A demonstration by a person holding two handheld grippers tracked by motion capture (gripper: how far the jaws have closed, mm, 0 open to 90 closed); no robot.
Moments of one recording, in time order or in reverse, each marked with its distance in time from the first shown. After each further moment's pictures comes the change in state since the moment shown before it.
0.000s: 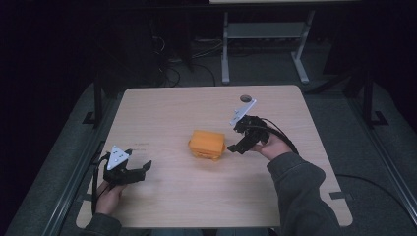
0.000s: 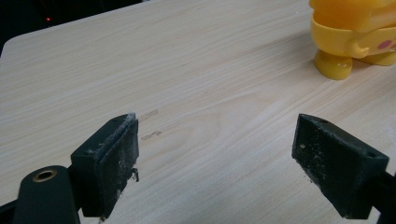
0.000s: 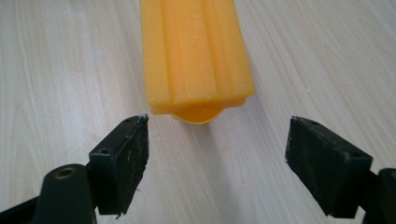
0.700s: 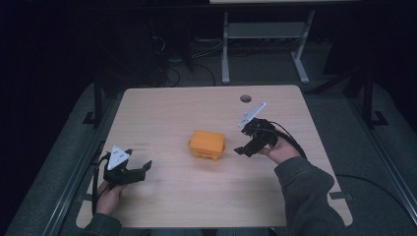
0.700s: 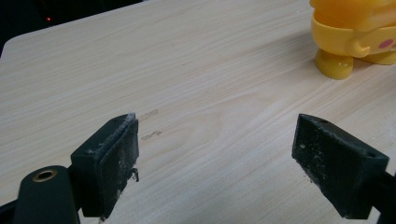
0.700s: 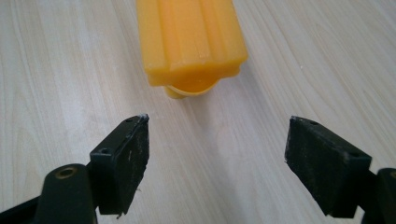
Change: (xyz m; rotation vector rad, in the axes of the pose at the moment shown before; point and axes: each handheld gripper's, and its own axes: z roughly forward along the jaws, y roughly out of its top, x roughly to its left) left arm 0.000 0.000 0.001 -0.002 0.002 0.004; right arm 0.001 -0.021 -0.011 0.001 -0.021 0.036
